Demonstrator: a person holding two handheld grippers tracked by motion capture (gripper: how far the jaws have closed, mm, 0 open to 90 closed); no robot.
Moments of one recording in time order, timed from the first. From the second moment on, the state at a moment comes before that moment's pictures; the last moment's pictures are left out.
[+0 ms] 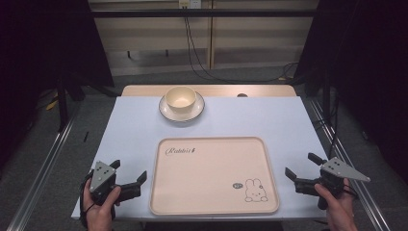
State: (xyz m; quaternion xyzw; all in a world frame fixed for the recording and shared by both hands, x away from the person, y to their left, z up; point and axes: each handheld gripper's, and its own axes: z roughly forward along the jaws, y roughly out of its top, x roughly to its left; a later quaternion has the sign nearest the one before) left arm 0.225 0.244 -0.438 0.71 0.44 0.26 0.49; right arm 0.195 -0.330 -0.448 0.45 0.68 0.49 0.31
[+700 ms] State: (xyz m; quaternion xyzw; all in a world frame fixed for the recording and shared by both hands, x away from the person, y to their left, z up) left arm 0.229 0.238 -0.438 0.71 0.44 0.25 0.49; right arm 0.193 -0.330 -0.447 0.44 0.69 0.48 0.32
